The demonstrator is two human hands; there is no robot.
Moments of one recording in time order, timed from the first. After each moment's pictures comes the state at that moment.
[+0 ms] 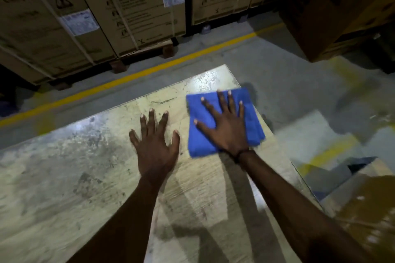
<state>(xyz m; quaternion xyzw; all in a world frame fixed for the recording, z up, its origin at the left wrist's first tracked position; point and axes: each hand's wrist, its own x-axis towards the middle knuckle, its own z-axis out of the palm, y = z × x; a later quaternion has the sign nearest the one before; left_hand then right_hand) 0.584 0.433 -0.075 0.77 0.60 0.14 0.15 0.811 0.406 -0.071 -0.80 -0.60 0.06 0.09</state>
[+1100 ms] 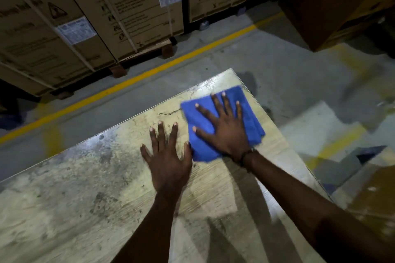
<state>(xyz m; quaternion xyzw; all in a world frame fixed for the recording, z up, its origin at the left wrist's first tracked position) 0.584 0.435 -0.074 0.77 0.62 0.11 0.15 0.791 0.436 -0.073 -0.77 -0.63 0.04 0.10</state>
